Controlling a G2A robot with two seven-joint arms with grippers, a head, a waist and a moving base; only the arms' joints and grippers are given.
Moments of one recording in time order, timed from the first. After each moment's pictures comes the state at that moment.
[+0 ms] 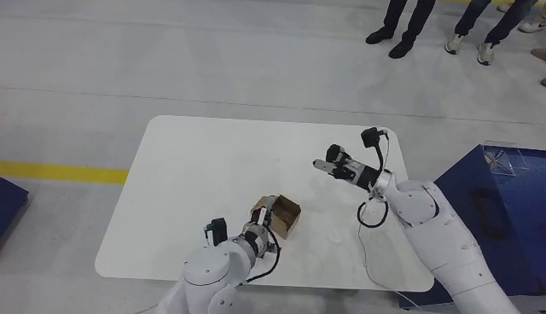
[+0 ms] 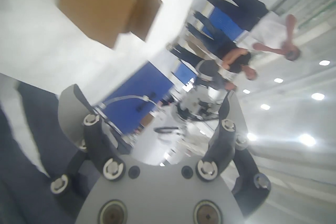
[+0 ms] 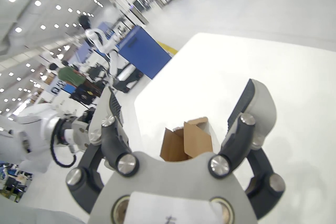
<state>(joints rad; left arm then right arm) 1.39 -1.45 -1.01 -1.98 -0.58 0.93 0.42 -0.91 -1.02 1.08 -1.27 -0.24 -0.61 0.48</state>
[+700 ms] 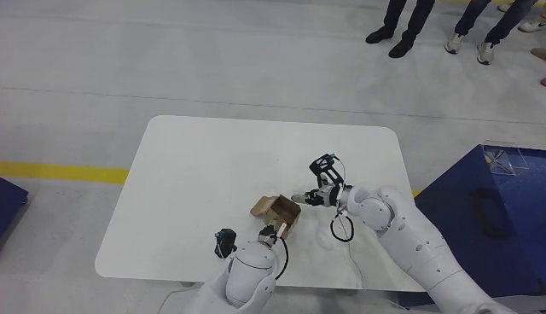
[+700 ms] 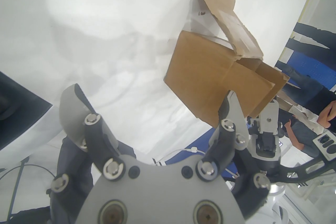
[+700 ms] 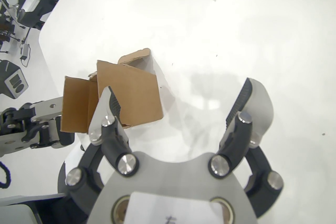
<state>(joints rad) 1.23 -1.54 -0.88 -1.61 -0.62 1.01 0.64 -0.82 -1.10 0.85 -1.12 -0.62 -0.40 0.53</state>
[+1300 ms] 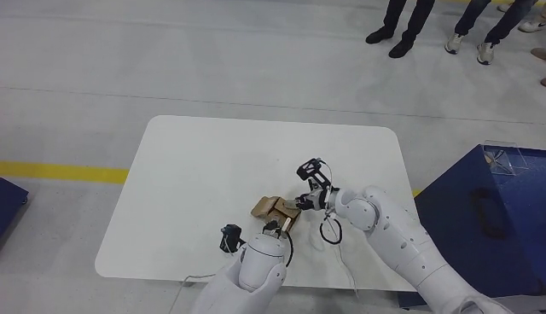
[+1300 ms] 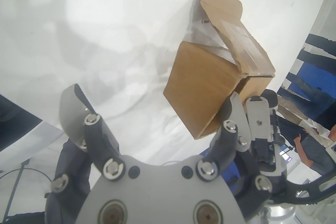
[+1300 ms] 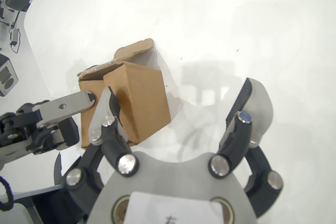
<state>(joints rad) 1.15 -1.61 -0.87 -1.46 -0.66 0.99 0.73 -0.78 -1.15 0.79 -1.06 -0.65 -0.38 0.52</state>
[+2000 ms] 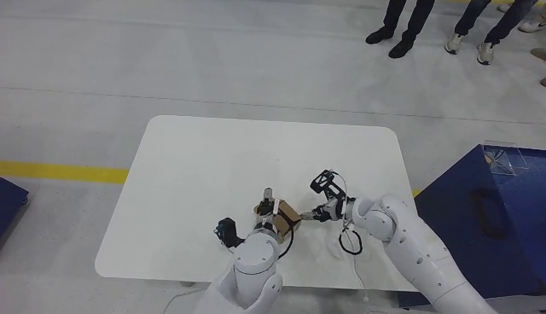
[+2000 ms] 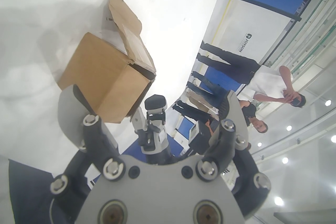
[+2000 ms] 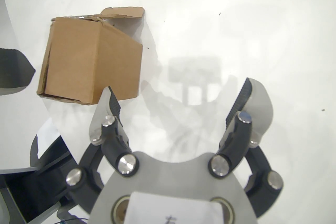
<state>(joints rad) 1.28 -1.62 -0.94 -1.65 -0.53 0.60 0.69 -0.91 -1.08 0.92 -1.17 -0.82 -0.48 0.61</state>
